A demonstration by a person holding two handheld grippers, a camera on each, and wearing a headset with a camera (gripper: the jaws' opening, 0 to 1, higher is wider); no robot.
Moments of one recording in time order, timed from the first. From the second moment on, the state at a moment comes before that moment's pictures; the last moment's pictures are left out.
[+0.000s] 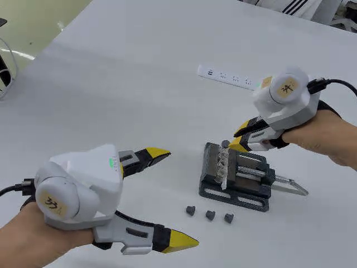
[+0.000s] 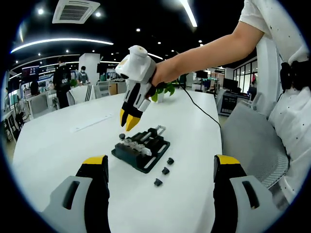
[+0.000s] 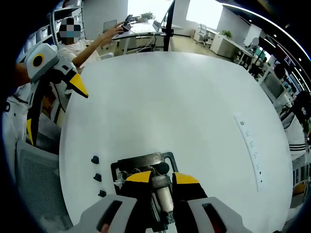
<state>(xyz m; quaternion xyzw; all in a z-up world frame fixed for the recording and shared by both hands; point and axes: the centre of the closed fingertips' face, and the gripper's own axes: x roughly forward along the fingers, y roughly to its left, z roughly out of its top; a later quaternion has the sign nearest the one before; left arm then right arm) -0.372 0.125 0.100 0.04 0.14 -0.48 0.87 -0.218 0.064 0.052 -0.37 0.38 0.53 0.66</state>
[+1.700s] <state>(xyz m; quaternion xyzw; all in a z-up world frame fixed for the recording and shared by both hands) -0.369 0.124 0.075 0.11 0.19 -0.51 0.83 -0.311 -0.024 0.095 -0.23 0.30 0.50 0.78</state>
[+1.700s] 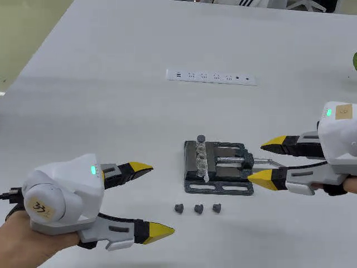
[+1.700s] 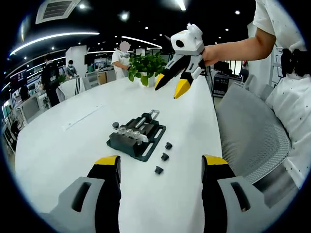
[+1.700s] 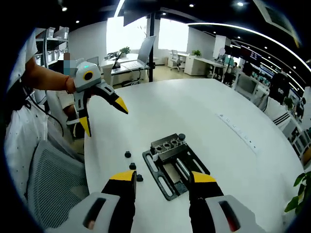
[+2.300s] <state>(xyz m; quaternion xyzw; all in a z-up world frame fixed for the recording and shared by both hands) -0.364 0.121 0.046 0.16 0.22 -0.54 0.80 -0.342 -0.042 0.091 -0.18 0.28 0.50 0.80</state>
